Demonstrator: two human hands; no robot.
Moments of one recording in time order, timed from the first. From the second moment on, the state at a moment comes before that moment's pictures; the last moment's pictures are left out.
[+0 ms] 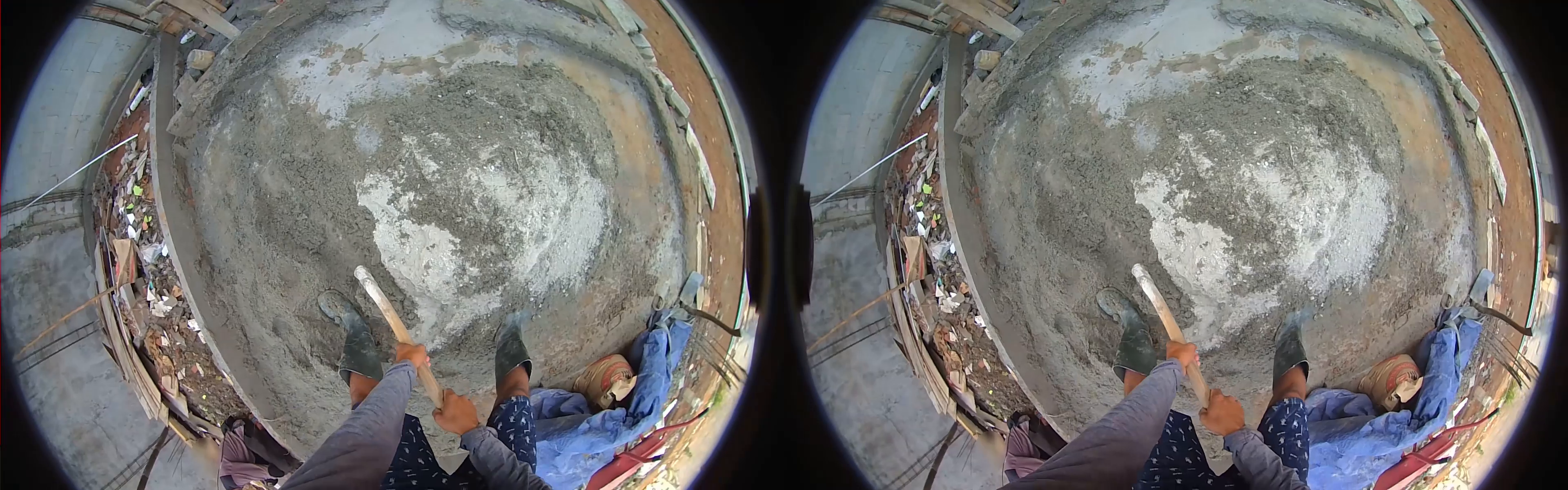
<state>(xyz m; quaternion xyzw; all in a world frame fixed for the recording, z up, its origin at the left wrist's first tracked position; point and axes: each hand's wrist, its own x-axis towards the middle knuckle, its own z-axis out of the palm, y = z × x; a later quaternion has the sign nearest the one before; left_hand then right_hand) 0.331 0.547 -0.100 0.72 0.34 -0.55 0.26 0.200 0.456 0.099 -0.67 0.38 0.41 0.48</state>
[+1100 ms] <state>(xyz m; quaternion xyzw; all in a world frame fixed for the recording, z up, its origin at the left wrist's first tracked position) 0.199 0.172 0.205 0.31 0.43 -0.53 0.67 -0.082 -0.033 0.357 -0.65 0.45 0.29 0.54</state>
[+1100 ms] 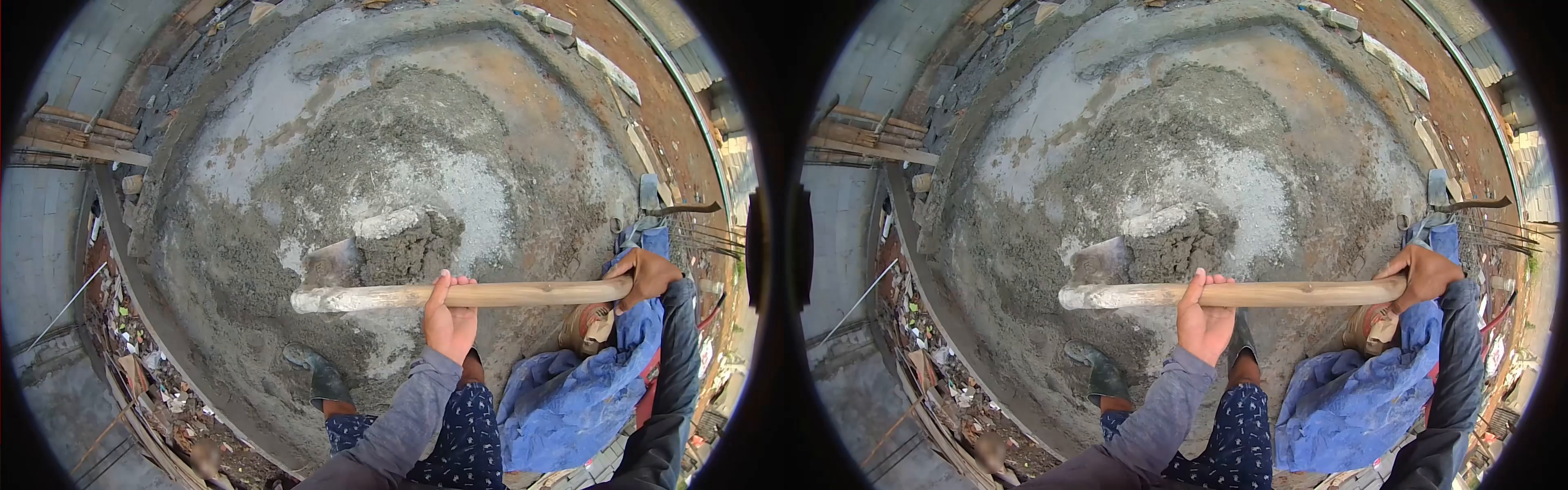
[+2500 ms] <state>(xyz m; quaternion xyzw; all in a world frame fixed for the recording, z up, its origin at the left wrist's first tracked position) 0.825 0.497 -0.100 0.87 0.09 -0.40 0.28 0.684 0.468 -0.081 -0.61 0.37 0.20 0.67</state>
